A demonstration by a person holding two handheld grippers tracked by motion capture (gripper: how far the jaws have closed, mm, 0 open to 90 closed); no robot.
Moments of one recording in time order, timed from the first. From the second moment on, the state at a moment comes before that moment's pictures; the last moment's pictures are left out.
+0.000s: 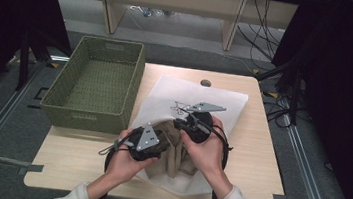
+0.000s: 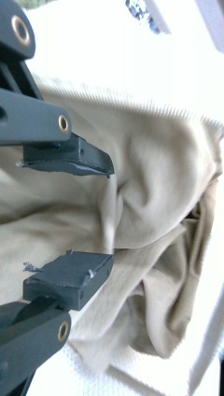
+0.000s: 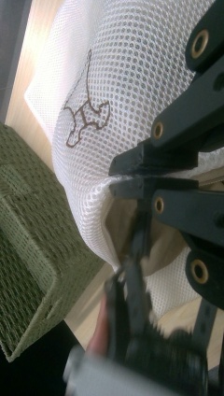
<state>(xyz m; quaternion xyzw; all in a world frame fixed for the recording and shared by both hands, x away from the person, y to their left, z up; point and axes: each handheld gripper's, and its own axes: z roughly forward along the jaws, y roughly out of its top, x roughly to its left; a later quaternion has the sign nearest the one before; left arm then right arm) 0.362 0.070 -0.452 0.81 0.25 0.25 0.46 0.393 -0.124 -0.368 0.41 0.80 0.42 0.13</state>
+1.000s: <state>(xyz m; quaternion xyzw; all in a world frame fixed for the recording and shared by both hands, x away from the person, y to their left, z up) 0.369 0.109 -0.480 0.83 0.32 0.24 0.40 0.391 -0.117 -0.373 0.42 0.80 0.41 0.12</state>
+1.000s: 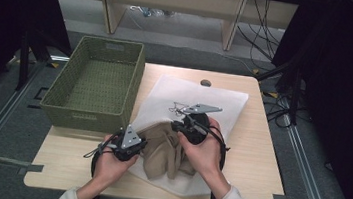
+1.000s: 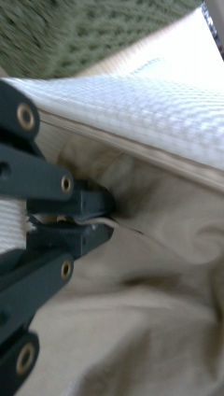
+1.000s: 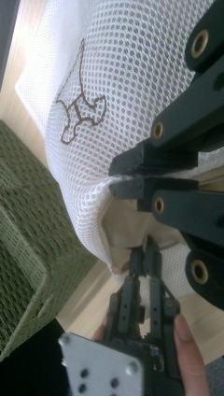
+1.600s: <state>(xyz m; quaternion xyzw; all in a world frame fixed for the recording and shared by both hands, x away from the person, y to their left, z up) 0.389 0.059 -0.471 0.81 0.29 0.27 0.44 0.388 -0.120 -0.365 0.39 0.80 0.44 0.12</state>
